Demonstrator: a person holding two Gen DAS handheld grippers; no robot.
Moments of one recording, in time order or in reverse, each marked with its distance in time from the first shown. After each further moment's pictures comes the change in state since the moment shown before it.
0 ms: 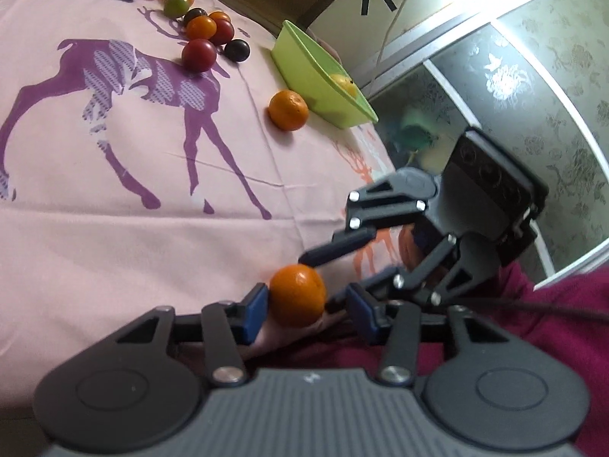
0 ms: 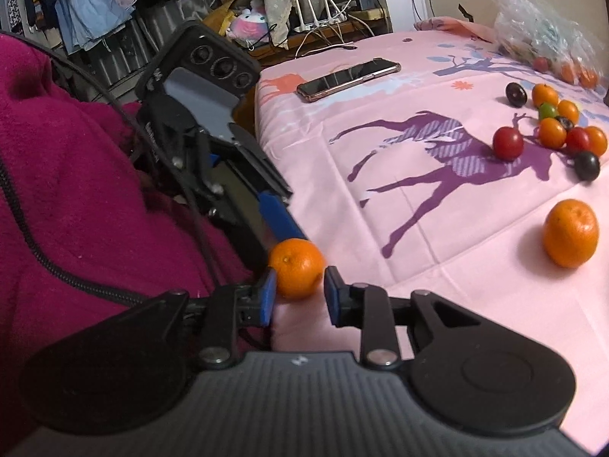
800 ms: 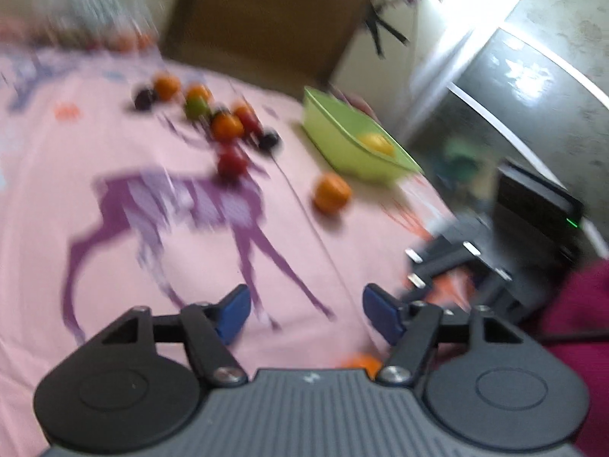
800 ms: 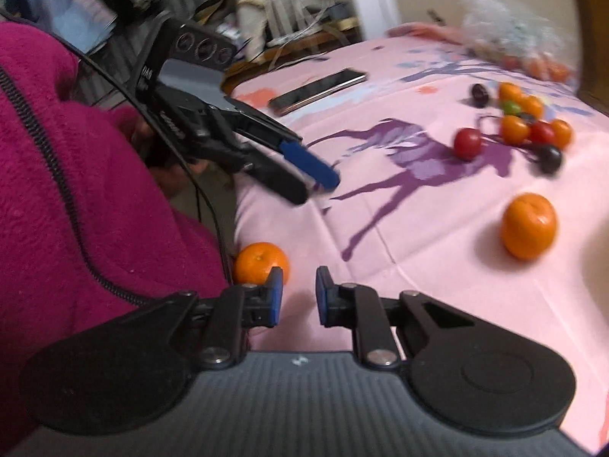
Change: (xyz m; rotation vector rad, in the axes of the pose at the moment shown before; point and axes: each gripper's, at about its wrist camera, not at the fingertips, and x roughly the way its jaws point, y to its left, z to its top) left arm -0.018 -0.013 0.034 0.178 -0.104 0.197; right arm -0.012 -0.019 0.004 0.030 -0.021 -0.041
